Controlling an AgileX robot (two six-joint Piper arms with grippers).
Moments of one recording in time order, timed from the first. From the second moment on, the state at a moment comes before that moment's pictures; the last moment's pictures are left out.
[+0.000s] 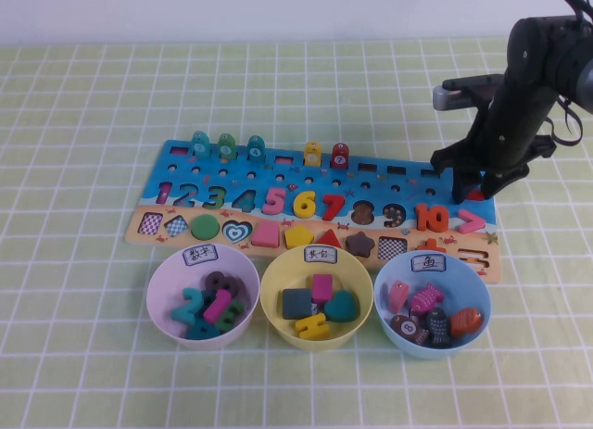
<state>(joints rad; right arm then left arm) 0.21 2.30 -1.98 0.08 1.18 0.00 -0.08 -0.01 0.03 0.10 0.37 -0.05</state>
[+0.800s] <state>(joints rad) 0.25 2.27 -2.16 0.06 1.23 -0.04 -0.08 -0.01 0.03 0.10 0.37 -0.05</state>
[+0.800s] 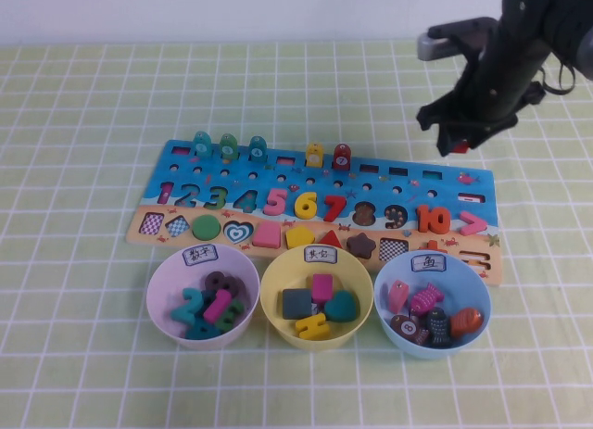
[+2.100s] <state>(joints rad) 0.75 2.03 -1.69 0.05 1.13 -0.31 -0.08 -0.01 0.03 0.10 0.37 -0.05</state>
